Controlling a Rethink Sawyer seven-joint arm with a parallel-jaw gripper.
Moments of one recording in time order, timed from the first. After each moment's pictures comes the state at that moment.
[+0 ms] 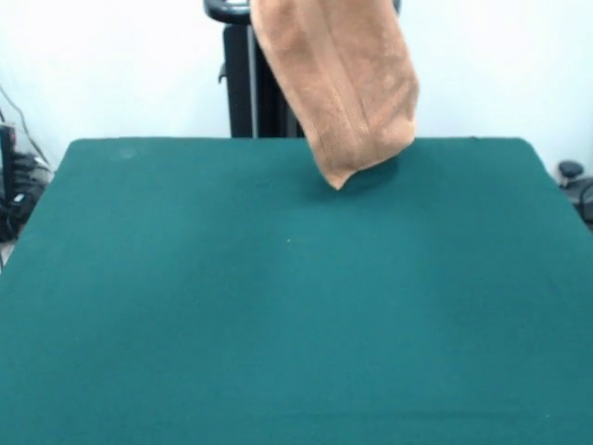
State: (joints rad) arm -0.27 -1.13 0.37 1.89 -0.38 1.50 2.06
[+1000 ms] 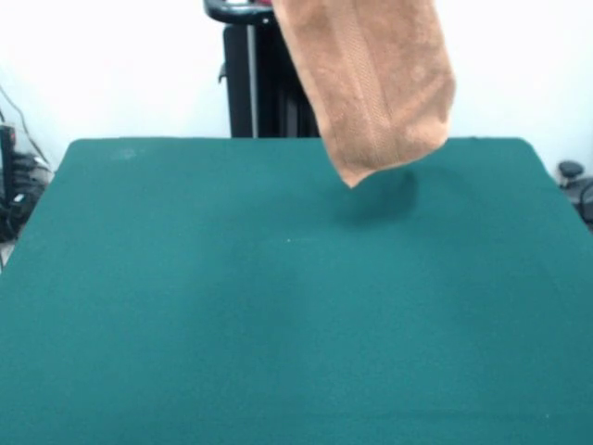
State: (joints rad) arm -0.20 -0.92 0.37 1.52 -0.38 1.87 2.06
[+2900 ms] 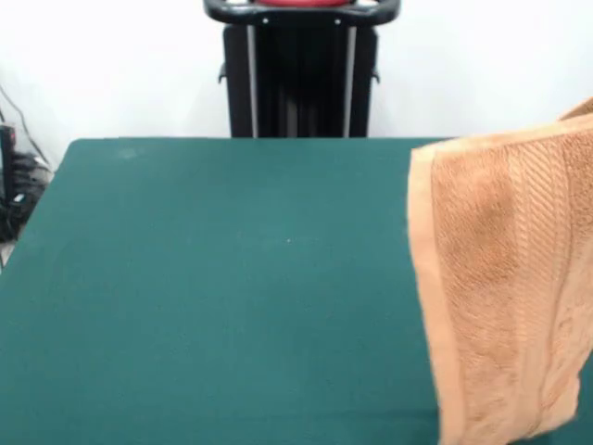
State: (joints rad) arm -0.04 -0.71 0.37 0.97 -0.56 1.07 2.06
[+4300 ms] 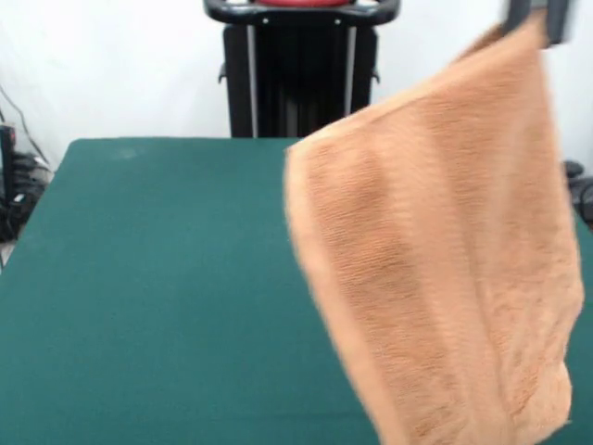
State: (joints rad) arm -0.24 -0.83 0.37 1.15 -0.38 0.89 2.06
